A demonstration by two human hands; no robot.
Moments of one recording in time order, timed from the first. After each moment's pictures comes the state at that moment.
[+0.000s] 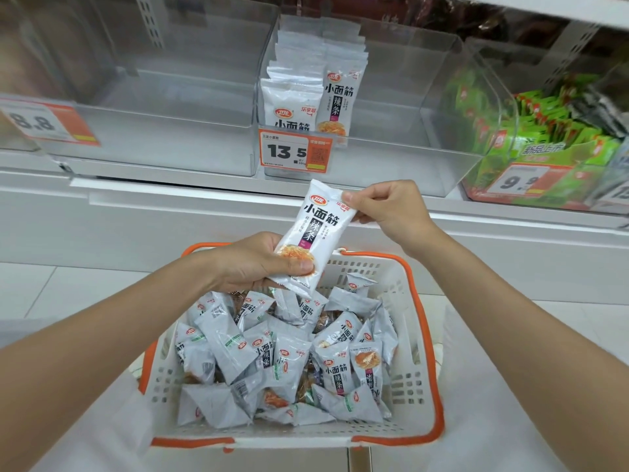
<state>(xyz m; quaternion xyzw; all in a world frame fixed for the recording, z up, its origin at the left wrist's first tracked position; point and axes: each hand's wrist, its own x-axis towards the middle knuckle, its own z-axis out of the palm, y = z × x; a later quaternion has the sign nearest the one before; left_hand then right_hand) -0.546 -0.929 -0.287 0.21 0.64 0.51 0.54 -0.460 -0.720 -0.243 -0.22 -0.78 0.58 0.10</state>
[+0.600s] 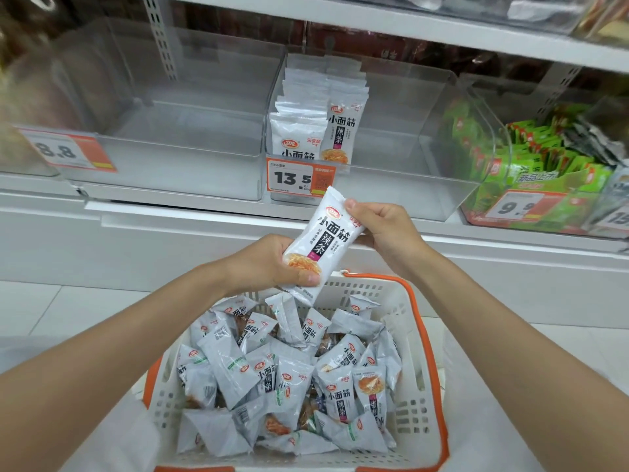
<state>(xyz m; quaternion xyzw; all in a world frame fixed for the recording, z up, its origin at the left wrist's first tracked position) -0.550 -0.920 -0.261 0.30 0.73 0.46 0.41 -0.470 -0.727 -0.241 -0.22 -0.69 0.69 0.08</state>
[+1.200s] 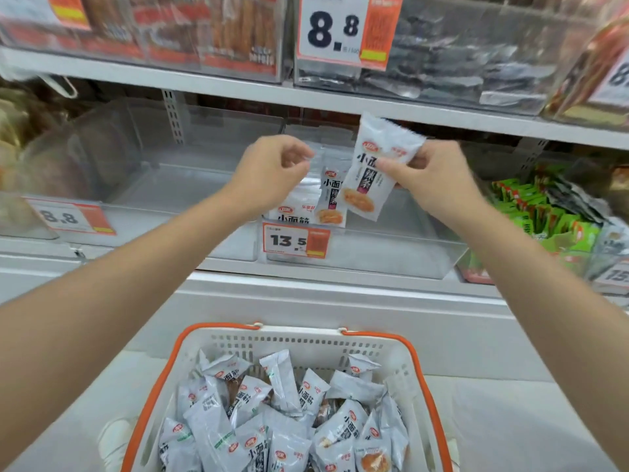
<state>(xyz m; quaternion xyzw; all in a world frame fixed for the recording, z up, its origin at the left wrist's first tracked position) -0.646 -0.853 -0.144 0.35 0.81 0.46 -0.04 -0.513 -0.659 -0.124 -0.13 -0.87 0.40 0.27</state>
